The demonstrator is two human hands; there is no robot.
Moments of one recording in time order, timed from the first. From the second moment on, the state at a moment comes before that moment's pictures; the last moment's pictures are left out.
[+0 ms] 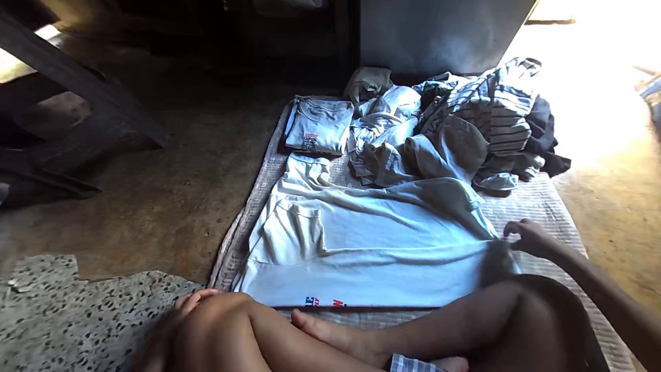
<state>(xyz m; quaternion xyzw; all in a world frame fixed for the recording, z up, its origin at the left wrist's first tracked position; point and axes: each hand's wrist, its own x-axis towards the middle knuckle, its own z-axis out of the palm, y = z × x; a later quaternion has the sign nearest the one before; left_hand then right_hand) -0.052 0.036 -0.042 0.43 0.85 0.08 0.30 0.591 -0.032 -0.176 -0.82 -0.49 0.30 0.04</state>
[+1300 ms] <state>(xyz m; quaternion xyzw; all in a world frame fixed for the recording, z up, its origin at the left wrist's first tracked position) -0.086 0.172 -0.118 0.67 0.54 -0.06 0.51 0.164 0.039 -0.216 -0.42 -0.81 0.28 0.30</state>
